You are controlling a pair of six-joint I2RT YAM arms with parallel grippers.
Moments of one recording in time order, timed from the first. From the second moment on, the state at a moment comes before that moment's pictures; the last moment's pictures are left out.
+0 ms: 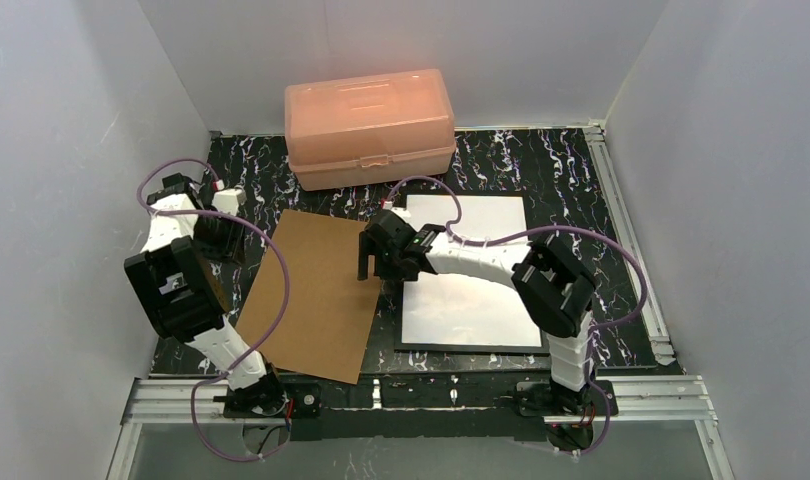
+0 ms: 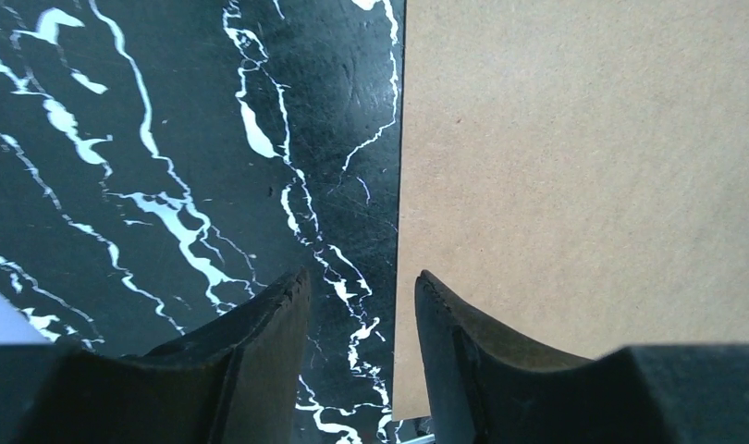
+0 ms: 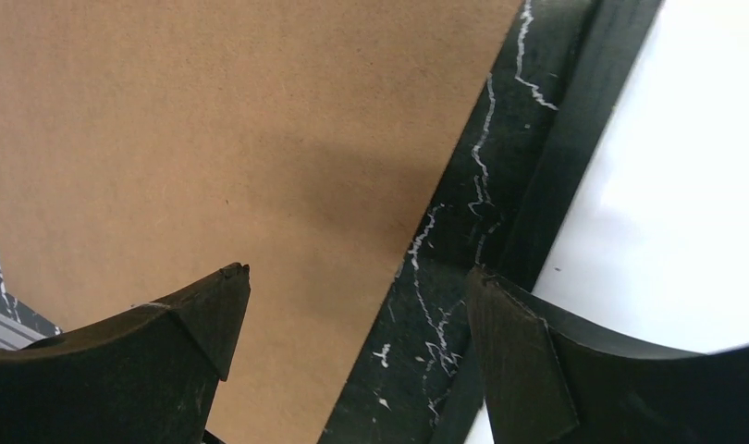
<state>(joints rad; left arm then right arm) 0.44 1.73 1.33 -1.01 0.30 0.63 1.00 1.92 1.37 -0.41 0.09 0.87</state>
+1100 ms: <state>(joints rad) 0.36 1.86 1.23 -0.83 0.28 0.57 1.07 2.08 1.52 -0.41 0.05 1.11</state>
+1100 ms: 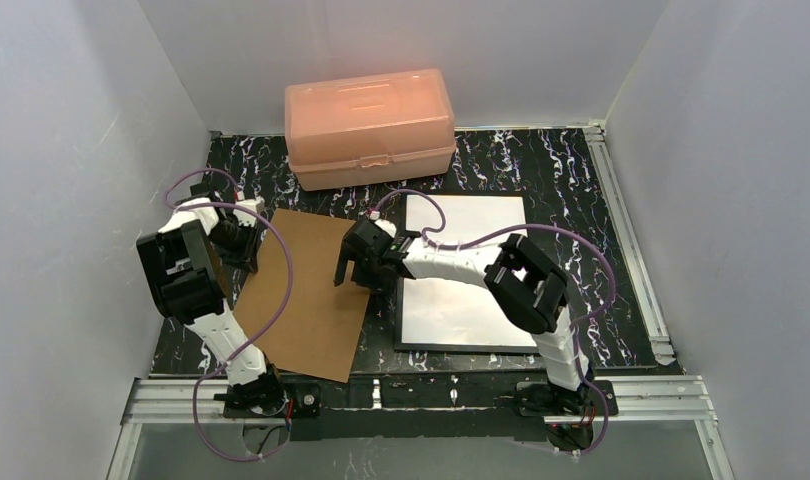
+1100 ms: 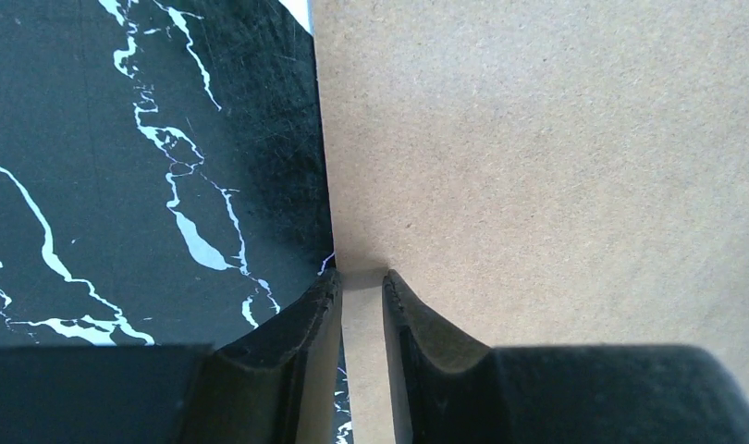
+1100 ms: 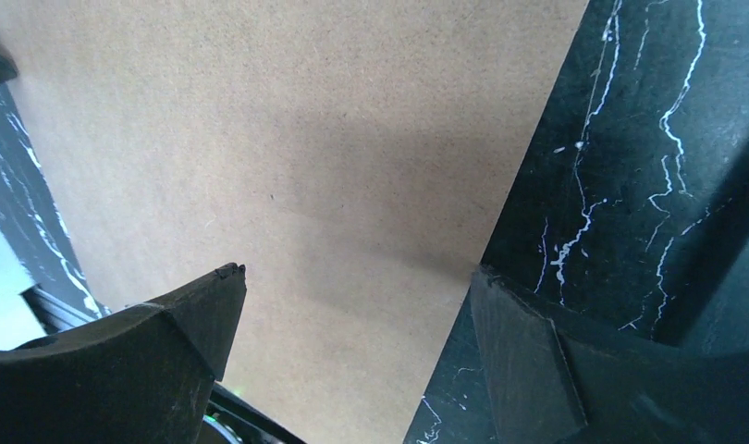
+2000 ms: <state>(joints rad) 0.24 1.92 1.30 -0.81 0.25 0.60 1.00 1.96 1.28 -0.18 -0.03 1.30</state>
